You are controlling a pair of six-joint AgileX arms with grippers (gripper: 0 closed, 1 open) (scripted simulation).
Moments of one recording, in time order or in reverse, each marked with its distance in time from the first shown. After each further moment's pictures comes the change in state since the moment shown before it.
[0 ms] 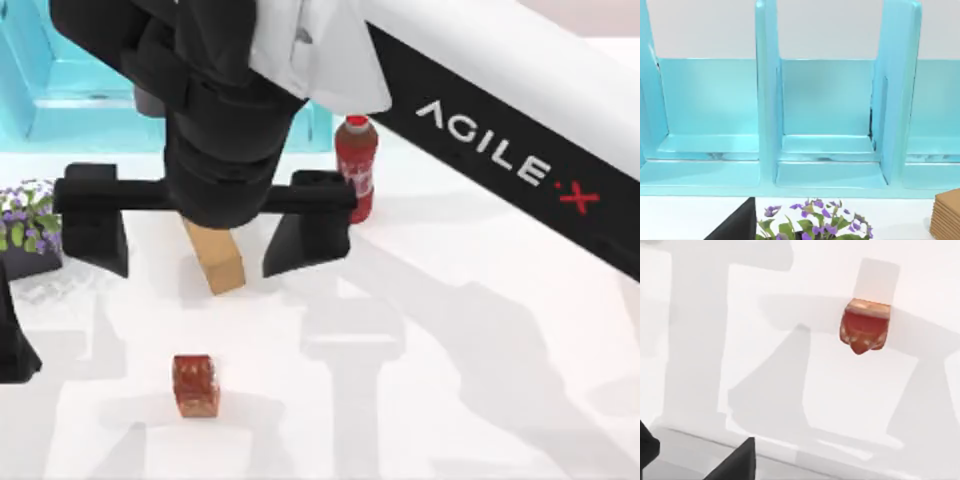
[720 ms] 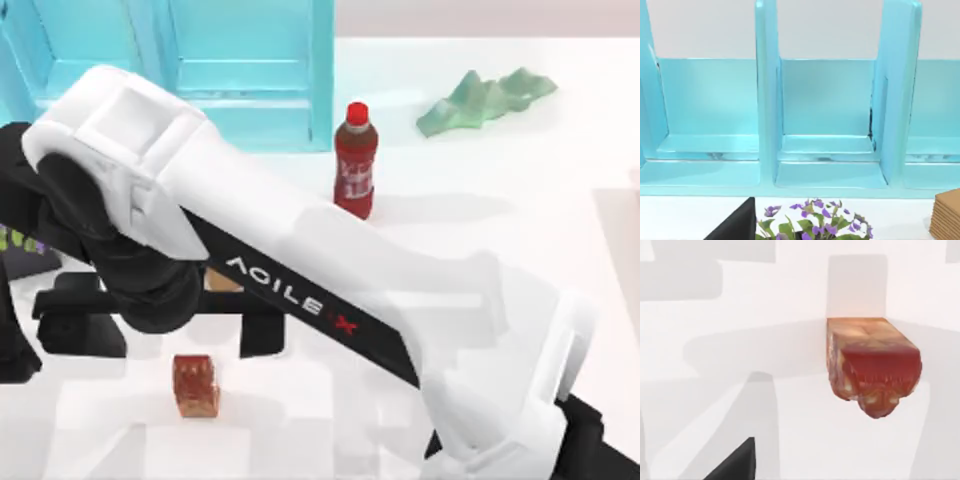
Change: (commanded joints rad) left arm 0.000 0.000 0.000 0.000 0.000 0.000; right arm 0.093 0.504 0.556 -0.264 0.160 0.240
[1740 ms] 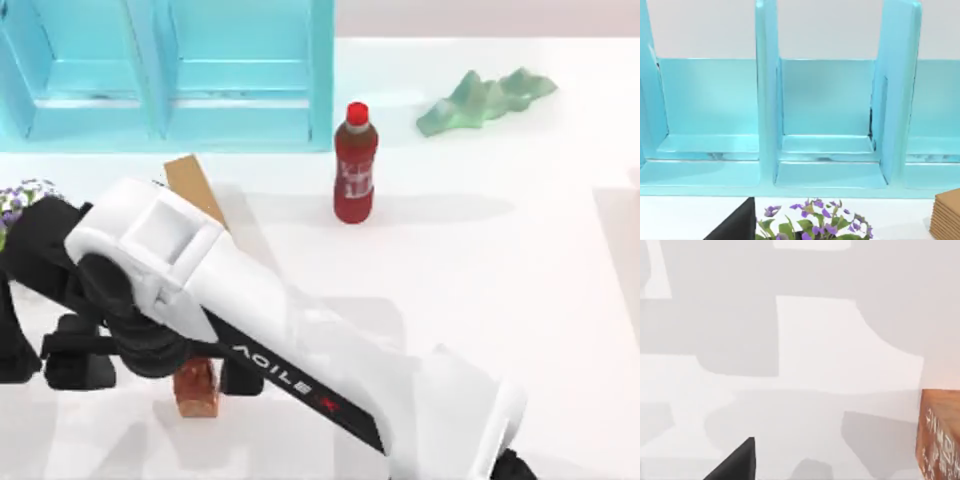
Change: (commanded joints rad) left arm 0.000 0.000 0.000 0.000 0.000 0.000; right arm -0.012 0.390 0.478 -0.081 0.009 -0.008
